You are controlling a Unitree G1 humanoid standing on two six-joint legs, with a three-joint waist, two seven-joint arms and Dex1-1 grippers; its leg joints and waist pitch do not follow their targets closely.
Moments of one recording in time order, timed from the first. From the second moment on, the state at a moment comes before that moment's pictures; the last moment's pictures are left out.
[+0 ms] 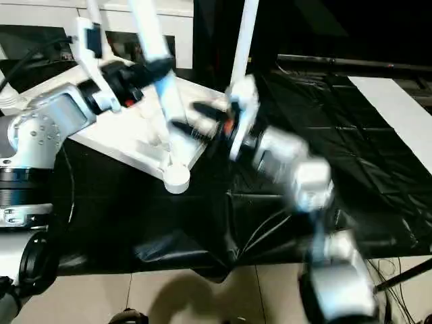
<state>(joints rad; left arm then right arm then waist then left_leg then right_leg) -0.90 0.31 0.15 0.28 -0.59 0.74 -0.67 -0.79 -0.29 0.03 0.40 0.51 0.57 0.79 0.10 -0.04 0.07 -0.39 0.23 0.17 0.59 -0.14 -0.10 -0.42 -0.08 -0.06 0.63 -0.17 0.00</state>
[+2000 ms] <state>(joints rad) -0.81 0.35 0.10 0.12 -0.79 0.93 -0.95 -0.66 -0.35 0.28 0.30 0.38 0.49 1.18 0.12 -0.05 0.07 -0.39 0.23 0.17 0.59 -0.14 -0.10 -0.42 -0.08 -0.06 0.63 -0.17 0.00</state>
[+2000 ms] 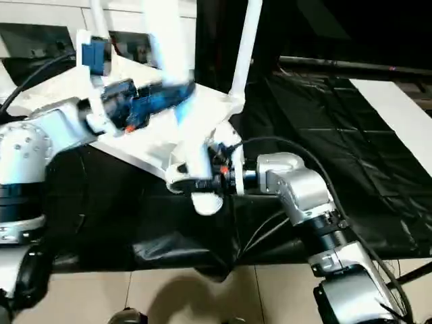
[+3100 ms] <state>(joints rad) -0.85 0.24 0.10 0.13 -0.56 0.74 -0.53 -0.70 -0.19 0.16 0.37 0.30 0.39 0.81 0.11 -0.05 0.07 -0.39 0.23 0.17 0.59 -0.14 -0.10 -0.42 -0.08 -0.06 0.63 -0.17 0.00</state>
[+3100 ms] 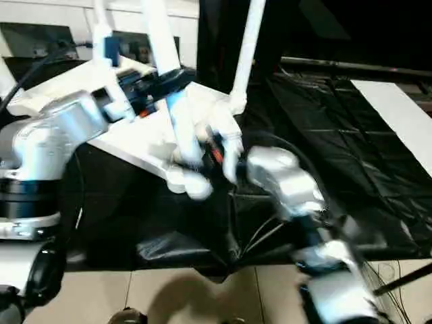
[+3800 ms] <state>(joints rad) -0.85 0.19 0.05 0.06 -0.48 0.73 -0.41 -0.72 -0.04 0.15 0.47 0.20 0.37 0.53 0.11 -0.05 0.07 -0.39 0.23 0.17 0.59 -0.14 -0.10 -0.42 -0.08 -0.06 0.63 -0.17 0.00</state>
